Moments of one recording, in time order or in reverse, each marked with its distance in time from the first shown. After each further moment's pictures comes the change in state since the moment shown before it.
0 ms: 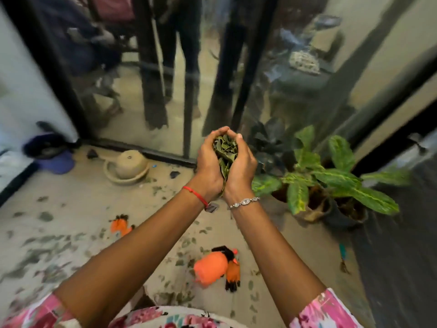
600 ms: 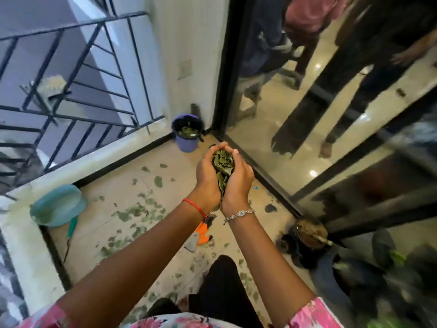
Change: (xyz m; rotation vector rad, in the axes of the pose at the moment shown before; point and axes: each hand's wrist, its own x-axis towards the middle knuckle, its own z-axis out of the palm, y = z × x) left_hand 0.104 0.351 -0.235 -0.315 0.369 0.403; right_hand -0.005 0.308 0.308 -0.327 -0.447 0.457
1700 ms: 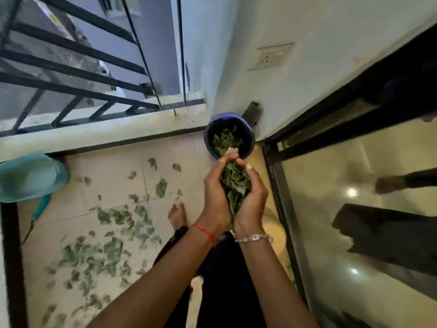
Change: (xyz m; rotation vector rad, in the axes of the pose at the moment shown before) left_hand 0.525 0.197 -0.047 -0.047 0.358 0.281; right_hand 0.498 0.183 0.251 -0.354 -0.235 0.373
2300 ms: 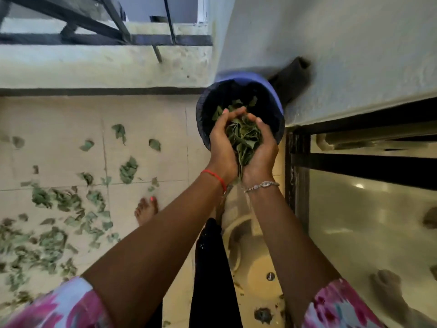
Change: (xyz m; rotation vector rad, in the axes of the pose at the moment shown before) left_hand 0.319 -0.104 -0.052 -0.156 0.180 -0.039; right_hand 0.335 0.123 -0.029 -0.016 -0.056 0.222
